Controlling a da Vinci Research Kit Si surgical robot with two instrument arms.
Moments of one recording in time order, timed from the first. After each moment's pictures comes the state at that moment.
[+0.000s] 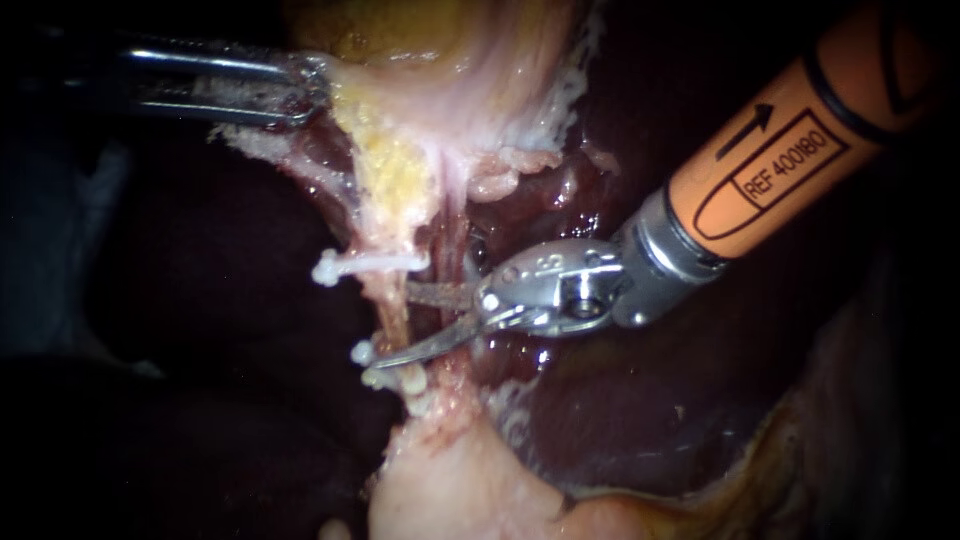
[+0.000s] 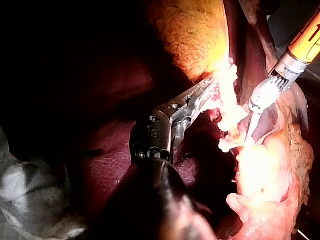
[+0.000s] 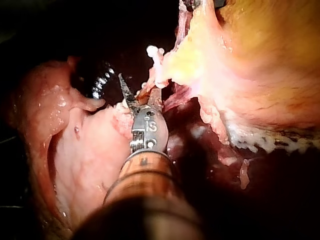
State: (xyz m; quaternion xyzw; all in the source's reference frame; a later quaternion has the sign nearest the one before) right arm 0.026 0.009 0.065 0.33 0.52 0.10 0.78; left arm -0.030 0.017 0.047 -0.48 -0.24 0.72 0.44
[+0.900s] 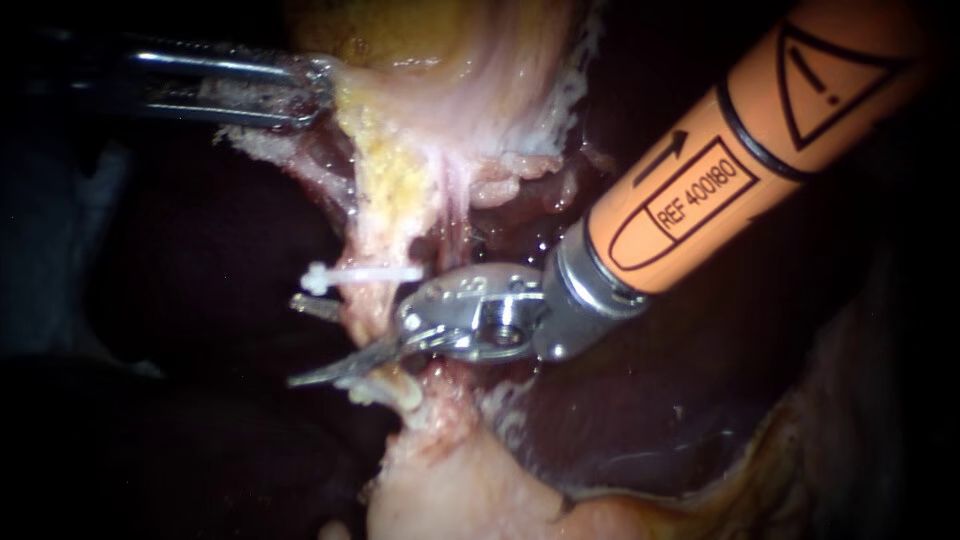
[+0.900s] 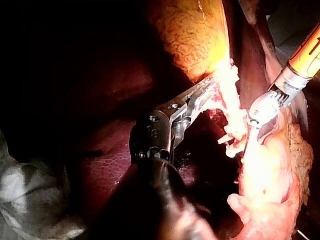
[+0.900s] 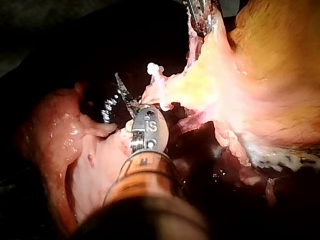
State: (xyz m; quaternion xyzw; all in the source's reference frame) right arm 0.031 0.007 0.061 0.35 0.54 0.14 0.75; left arm -0.030 0.017 0.047 -0.48 -0.24 0.72 0.44
